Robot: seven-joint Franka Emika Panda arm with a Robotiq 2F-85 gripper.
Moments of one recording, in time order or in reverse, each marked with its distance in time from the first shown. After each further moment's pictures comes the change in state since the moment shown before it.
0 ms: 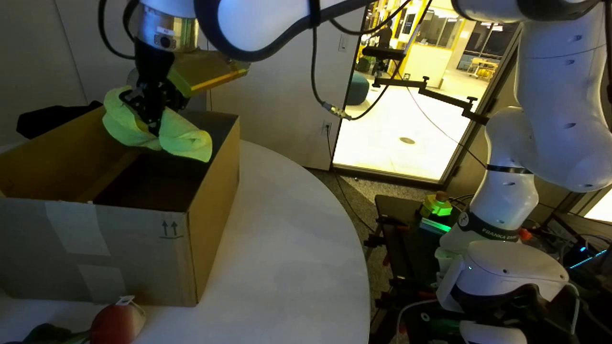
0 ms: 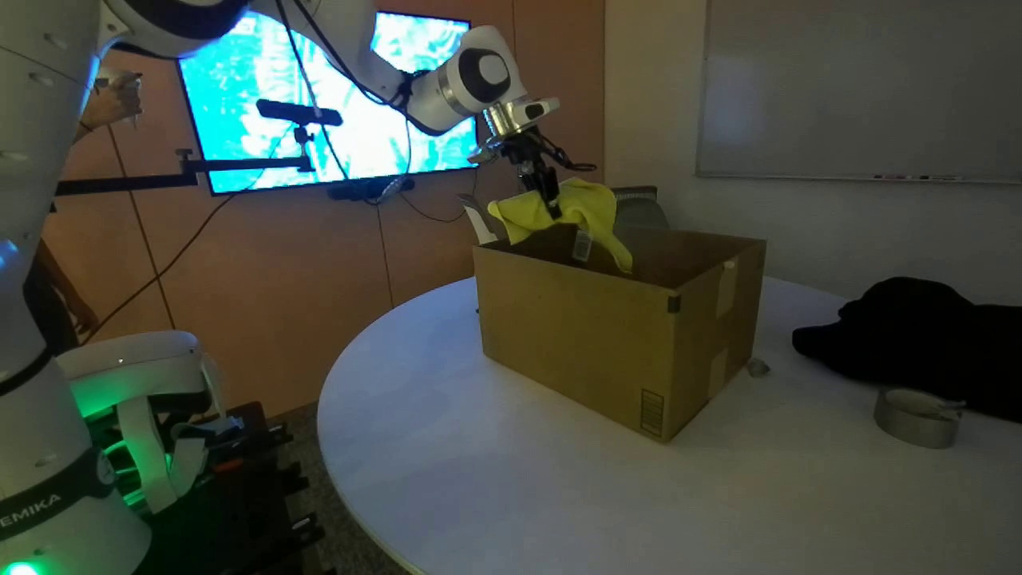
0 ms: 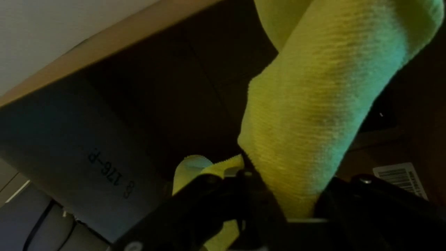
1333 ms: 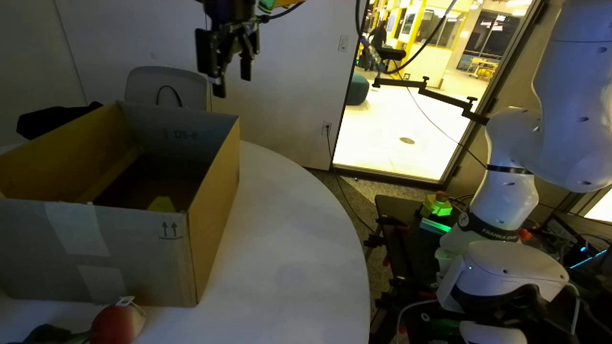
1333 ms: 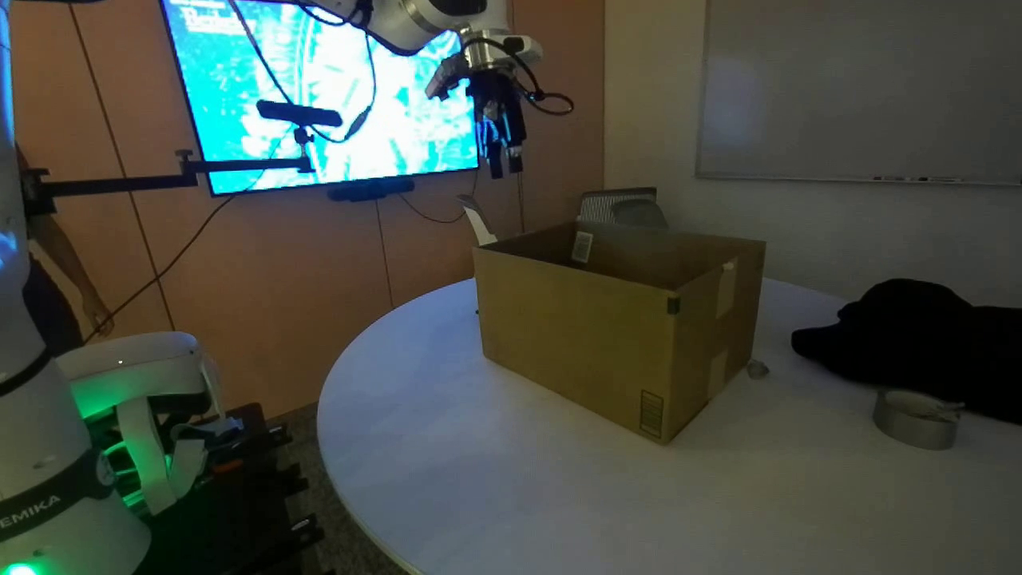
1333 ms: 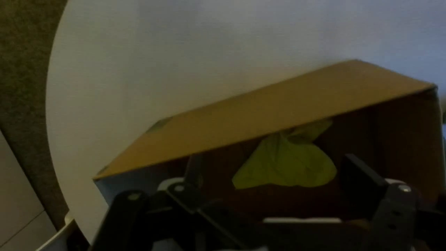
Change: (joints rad) arm -0.015 -0.275 -0.027 -0.100 0.164 -0.431 -0.243
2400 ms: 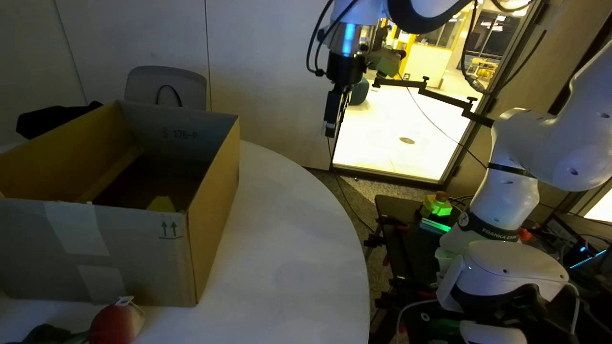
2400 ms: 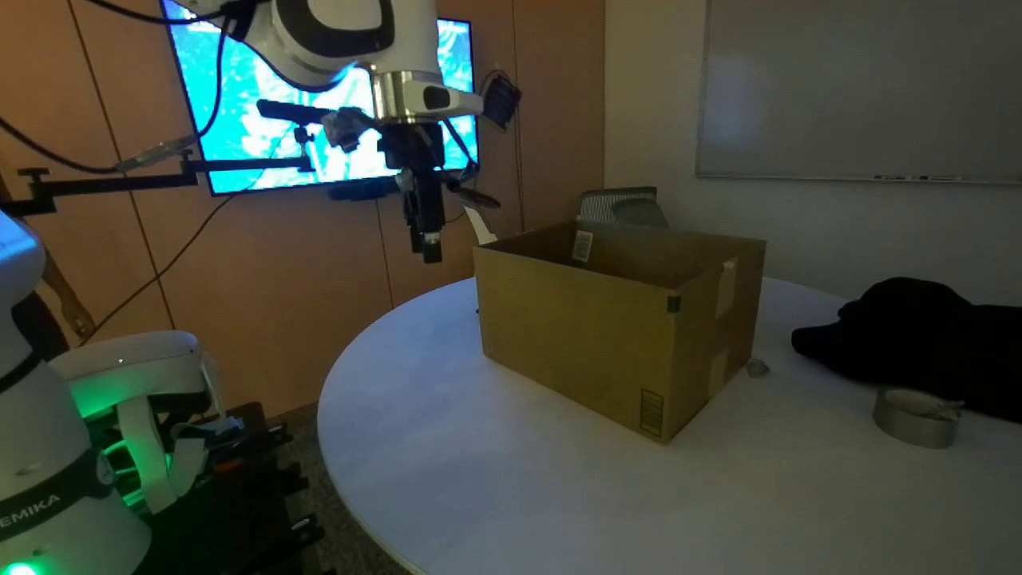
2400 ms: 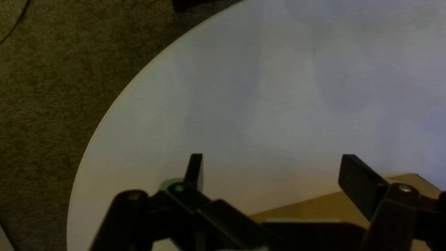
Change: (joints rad) arm -0.191 -0.561 -0.033 -0.867 0.079 0.276 -0.199
